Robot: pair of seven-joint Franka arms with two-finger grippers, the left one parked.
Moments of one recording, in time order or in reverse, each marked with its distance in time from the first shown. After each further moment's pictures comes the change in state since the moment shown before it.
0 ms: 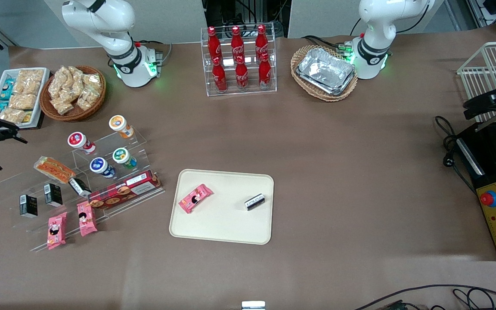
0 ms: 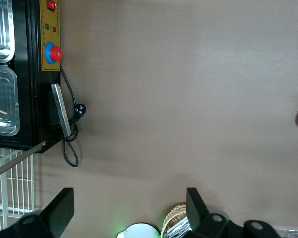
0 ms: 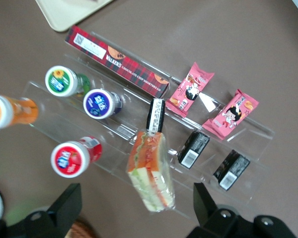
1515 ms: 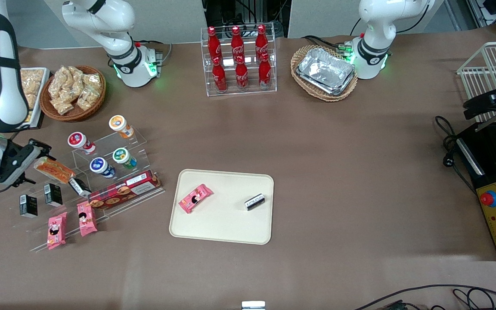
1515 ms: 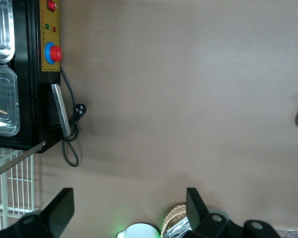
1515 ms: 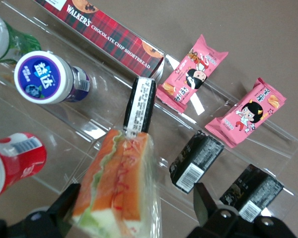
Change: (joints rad) arm -0.006 0.054 -0.009 -0.303 0.000 0.411 -0.108
